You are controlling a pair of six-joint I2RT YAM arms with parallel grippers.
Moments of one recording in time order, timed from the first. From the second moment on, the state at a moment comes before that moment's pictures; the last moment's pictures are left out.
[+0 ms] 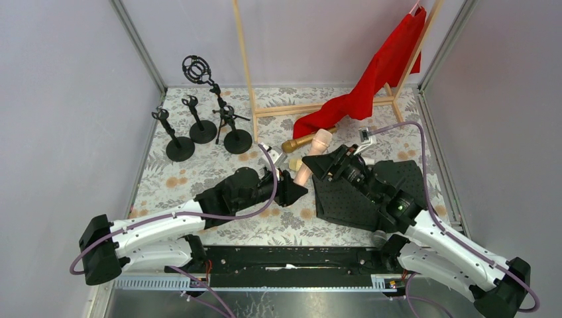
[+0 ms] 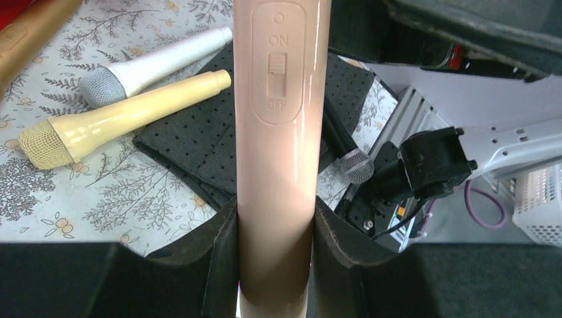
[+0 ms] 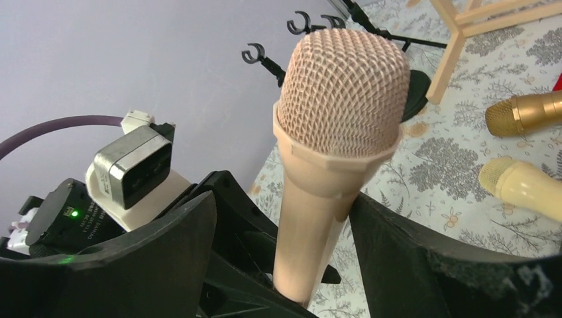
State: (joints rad) left arm -1.07 1.03 0.69 0.13 0.00 -0.49; right arm 0.78 0.76 0.60 0.21 0.00 0.83
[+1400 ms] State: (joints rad) left arm -0.67 0.83 1.00 -0.29 -0.44 -0.35; right arm 0.79 0.64 0.69 -0.21 0.32 0.62
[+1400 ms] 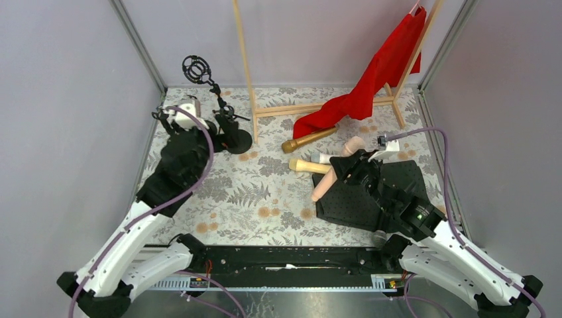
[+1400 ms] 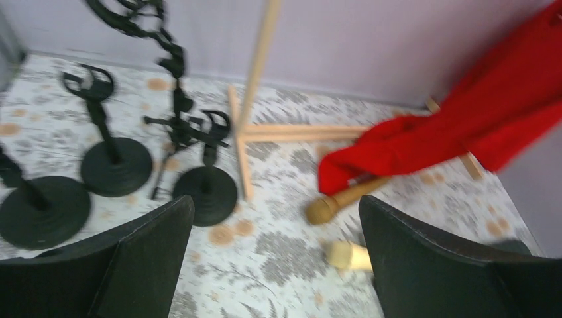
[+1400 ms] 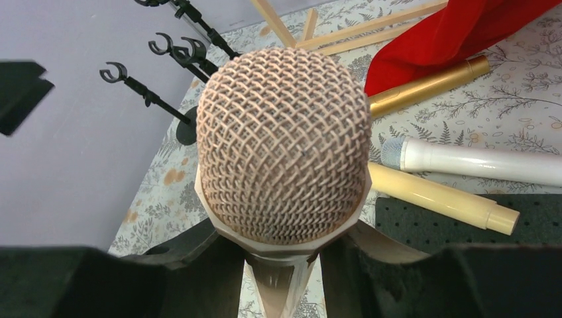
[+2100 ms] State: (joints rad) left arm -0.32 0.93 0.49 0.28 -0.03 -0.40; right arm 0.79 0.65 0.67 -0.31 0.16 0.61
